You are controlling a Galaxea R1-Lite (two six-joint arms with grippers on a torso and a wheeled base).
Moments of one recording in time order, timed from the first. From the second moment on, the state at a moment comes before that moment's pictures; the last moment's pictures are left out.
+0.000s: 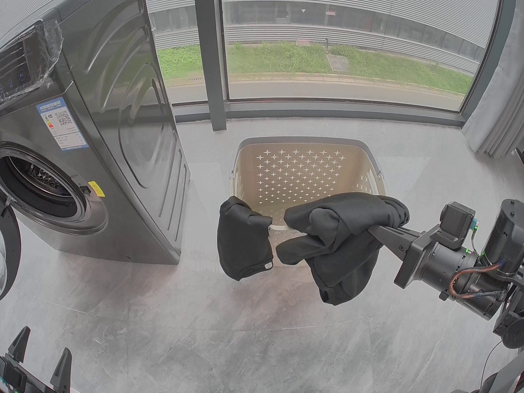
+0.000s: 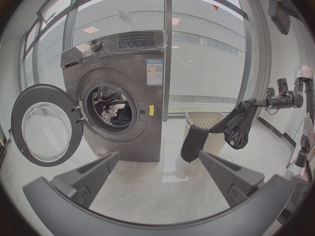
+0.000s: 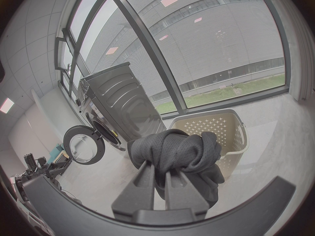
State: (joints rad) left arm 0.00 0.02 -0.02 0.00 -0.01 -0.01; right arm 0.69 1.49 -0.38 -1.09 -0.06 0.26
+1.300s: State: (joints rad) left arm -0.01 0.02 -0.02 0.00 -0.01 -0.02; right arm 0.69 1.50 -0.37 -1.09 -0.06 0.27
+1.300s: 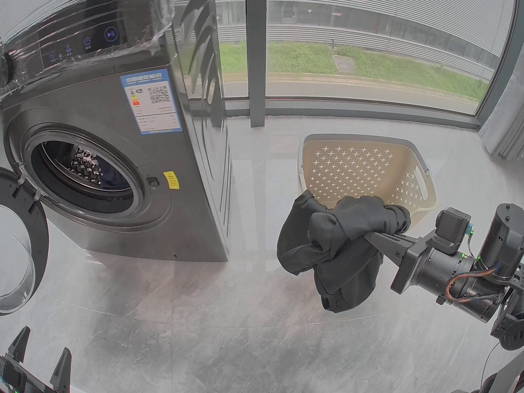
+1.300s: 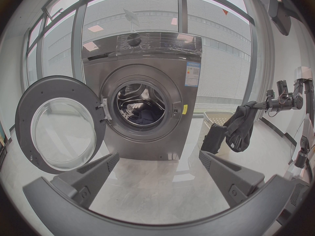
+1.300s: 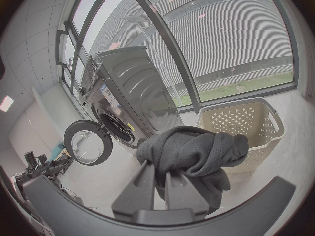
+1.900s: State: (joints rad) left arm 0.00 0.02 -0.02 0.00 -0.01 -0.02; right arm 0.72 1.50 -0.37 -1.09 -0.04 0.27
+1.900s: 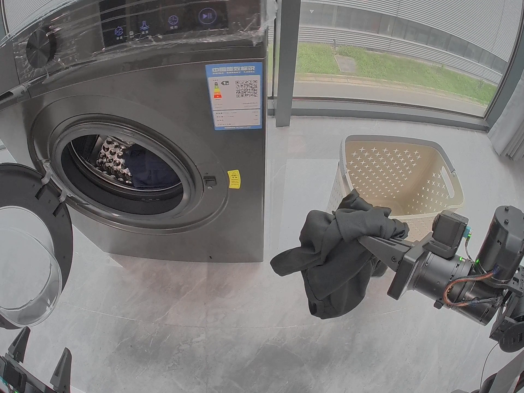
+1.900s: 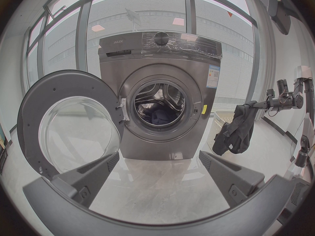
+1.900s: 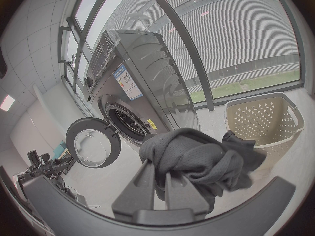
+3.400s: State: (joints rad) left arm 0.00 0.02 -0.02 0.00 -0.01 -0.02; right arm 0.71 1.51 -0.37 -1.09 -0.04 0.27
